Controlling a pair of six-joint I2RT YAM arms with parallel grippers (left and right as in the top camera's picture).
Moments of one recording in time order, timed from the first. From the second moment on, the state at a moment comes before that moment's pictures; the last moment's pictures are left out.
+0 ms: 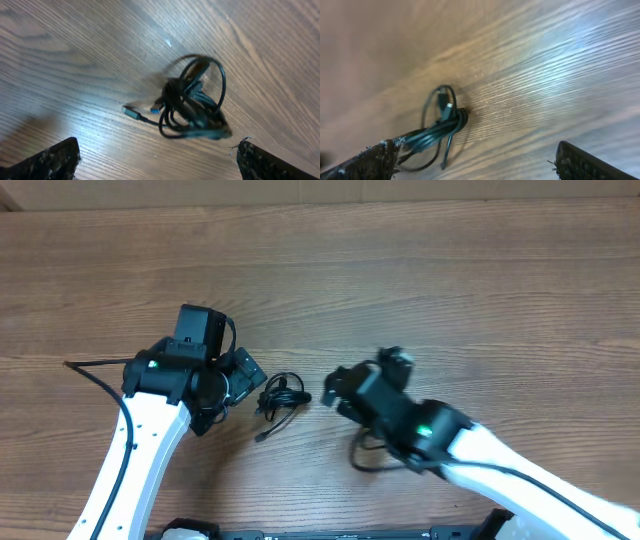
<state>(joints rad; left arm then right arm) -0.19 1.30 1.12 -1.15 0.07 -0.91 0.87 1.28 0.95 -0.64 0.22 1.27</state>
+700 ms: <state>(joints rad) -0.38 1.59 1.12 -1.08 0.21 -1.03 0.86 0.78 0.95 -1.12 0.28 1.27</state>
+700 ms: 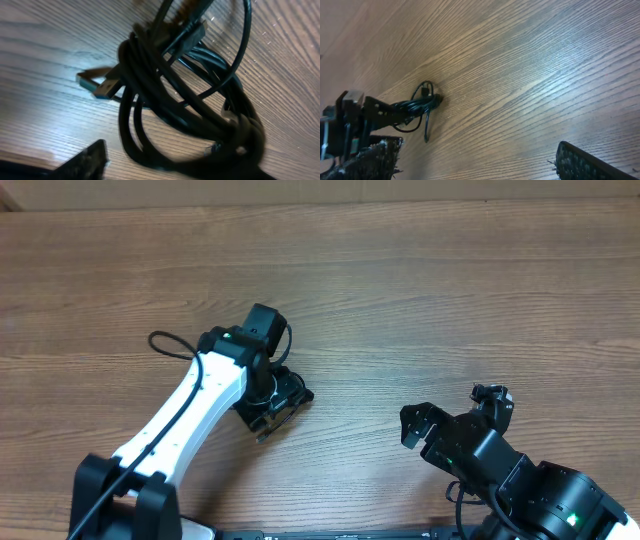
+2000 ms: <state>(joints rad) -0.38 1.50 1.25 -1.06 0.05 0.02 0.86 0.79 0.95 -1.11 0.27 1.27</state>
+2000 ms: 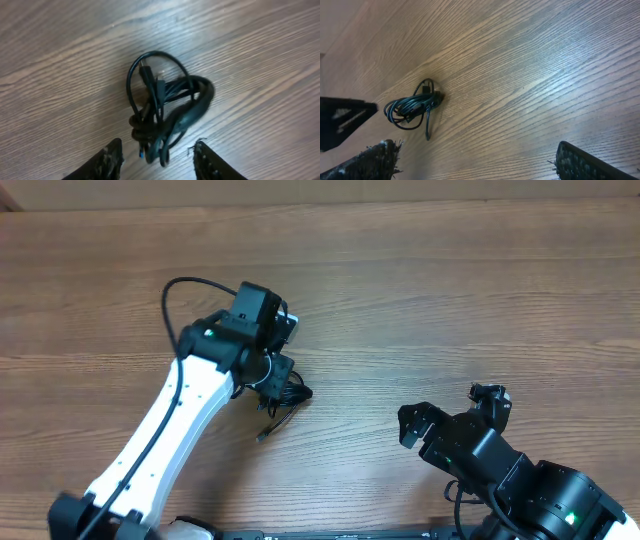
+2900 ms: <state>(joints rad) -0.38 1.65 1.40 -1.24 0.10 0.05 0.86 0.84 0.95 -1.07 0.26 1.33</state>
